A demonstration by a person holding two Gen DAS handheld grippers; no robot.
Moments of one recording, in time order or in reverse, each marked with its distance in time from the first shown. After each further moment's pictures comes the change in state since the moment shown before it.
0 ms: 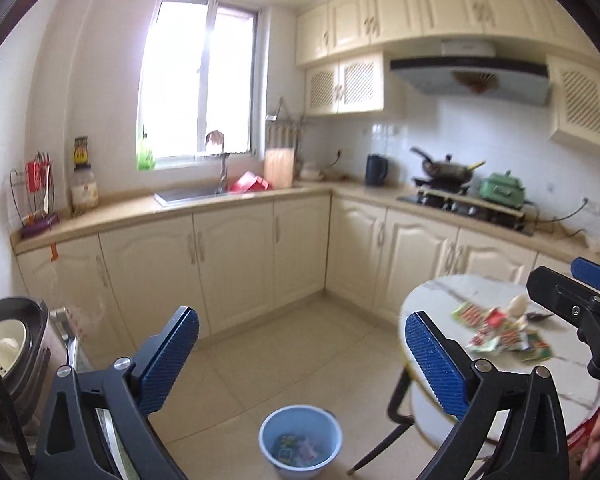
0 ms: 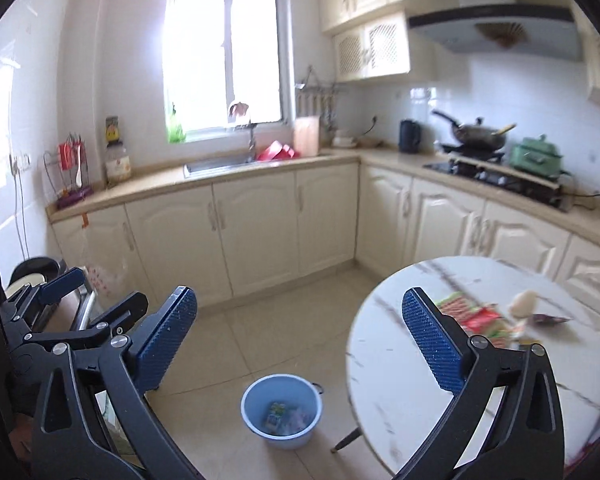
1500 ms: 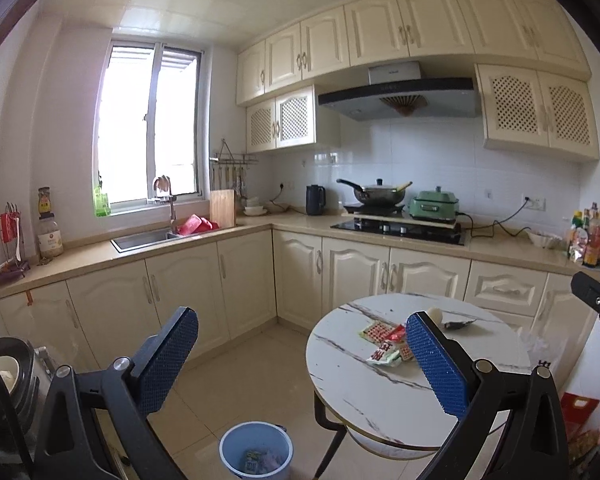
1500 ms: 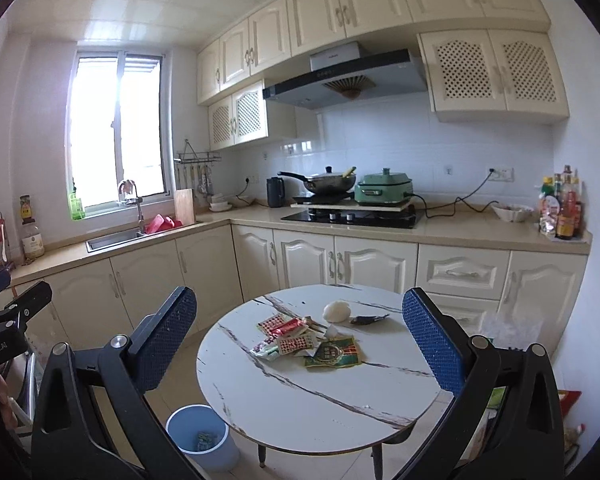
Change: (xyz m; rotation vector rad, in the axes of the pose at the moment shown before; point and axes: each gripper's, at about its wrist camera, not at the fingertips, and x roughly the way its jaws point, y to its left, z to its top) left arm -0.104 -0.063 -0.046 0.091 -0.072 -0.154; right arm -0.202 -0.159 -0.014 0.179 -0.148 -0.368
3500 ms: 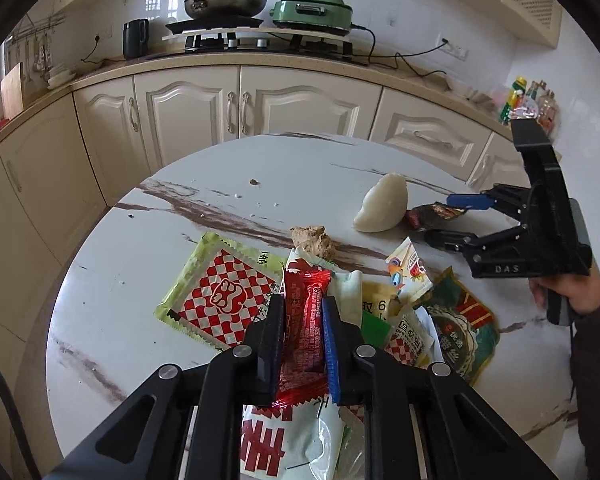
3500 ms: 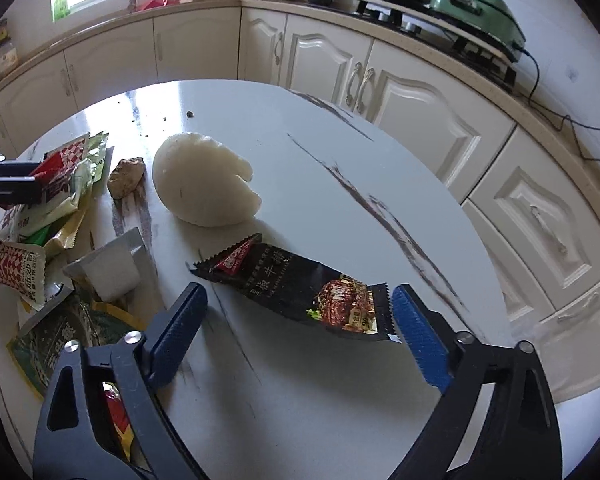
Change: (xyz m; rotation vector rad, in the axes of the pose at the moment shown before) left arm 0.606 -0.147 0.012 0.173 0.584 -0.550; right arm 0.471 -0.147 -0.126 -0.353 0.671 0.155
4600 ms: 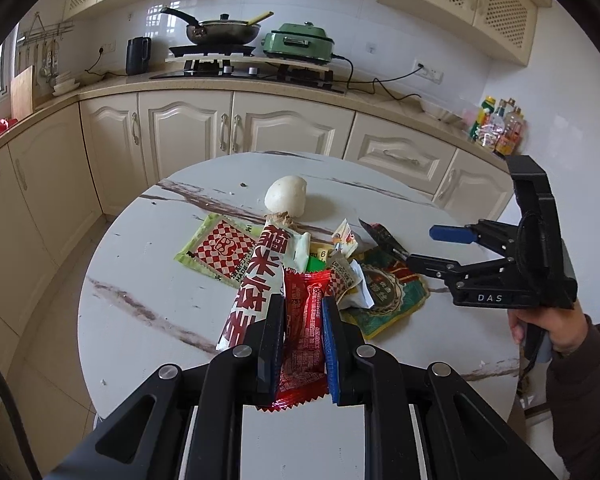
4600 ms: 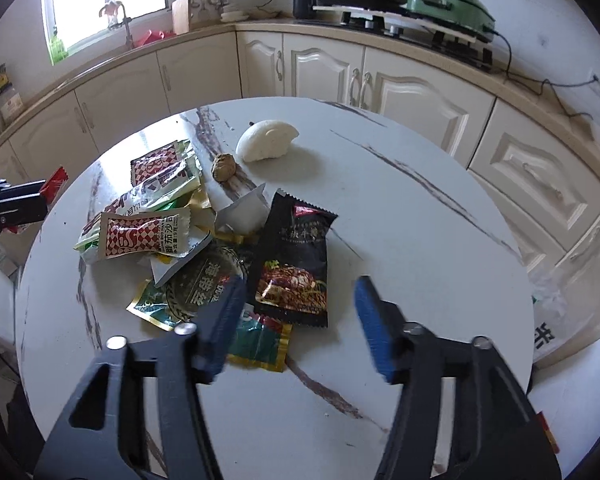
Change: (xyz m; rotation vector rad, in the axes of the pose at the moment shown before) left arm -0.164 -0.027 -0.077 -0.022 -0.081 -0.058; right arm -0.088 0.064 -0.040 0.109 -0.078 0.025
